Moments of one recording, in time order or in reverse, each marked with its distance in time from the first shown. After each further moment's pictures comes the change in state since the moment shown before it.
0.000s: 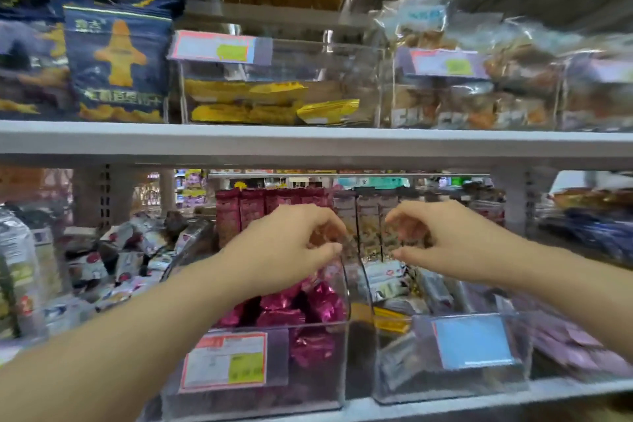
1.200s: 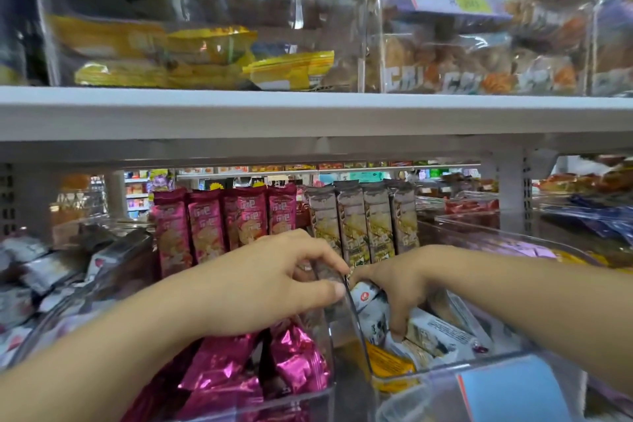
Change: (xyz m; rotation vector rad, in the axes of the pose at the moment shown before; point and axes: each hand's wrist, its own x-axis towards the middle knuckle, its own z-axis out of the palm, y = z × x) left_hand 0.037 -0.025 0.033 -0.177 -0.313 -0.018; right_hand 0.097 0.054 0.092 -0.149 -0.823 0.155
